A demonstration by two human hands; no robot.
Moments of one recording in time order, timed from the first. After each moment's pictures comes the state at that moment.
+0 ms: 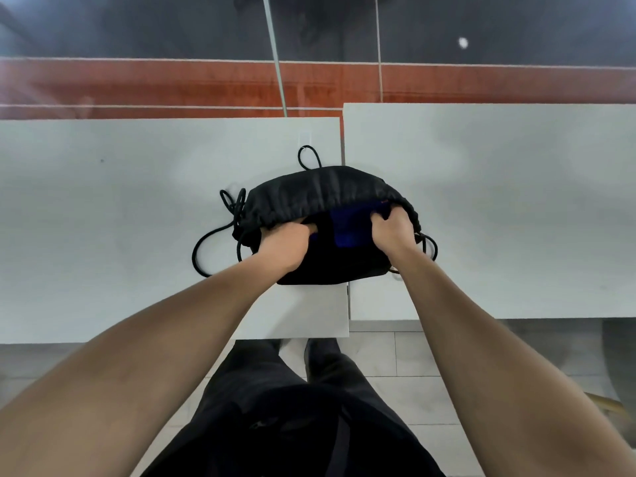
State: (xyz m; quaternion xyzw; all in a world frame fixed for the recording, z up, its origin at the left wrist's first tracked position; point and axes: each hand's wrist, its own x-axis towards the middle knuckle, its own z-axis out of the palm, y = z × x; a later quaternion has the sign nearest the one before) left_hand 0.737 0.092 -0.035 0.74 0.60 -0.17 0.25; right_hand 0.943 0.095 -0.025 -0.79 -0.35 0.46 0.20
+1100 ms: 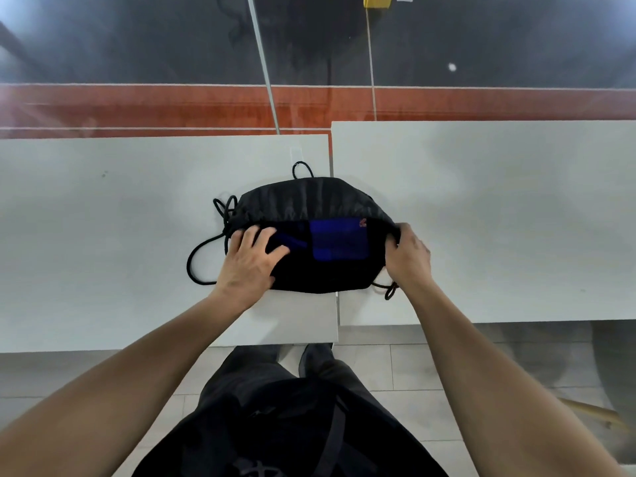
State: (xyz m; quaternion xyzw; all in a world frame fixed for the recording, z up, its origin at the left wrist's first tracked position) left_hand 0.690 0.043 -0.015 0.83 0.55 -0.08 0.06; right_hand 0.993 0.053 -0.025 -0.80 -0.50 0.31 0.12
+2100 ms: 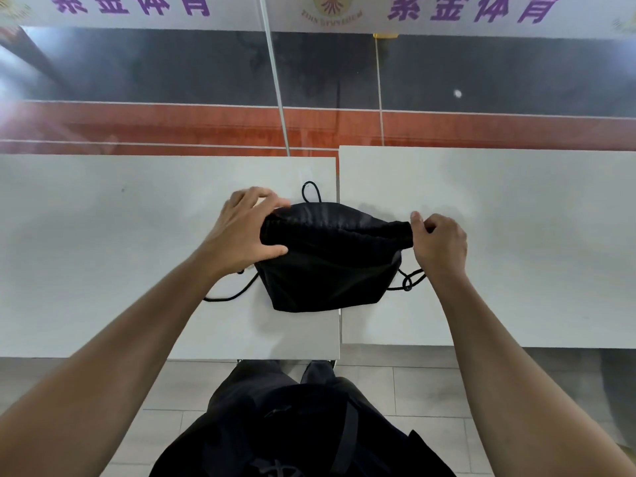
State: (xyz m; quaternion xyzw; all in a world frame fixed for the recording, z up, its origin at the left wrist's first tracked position) left_hand 0.680 0.099 0.081 0.78 0.58 0.09 0.24; right_hand 1.022 0.092 0.026 -0.83 -0.47 0.21 0.21
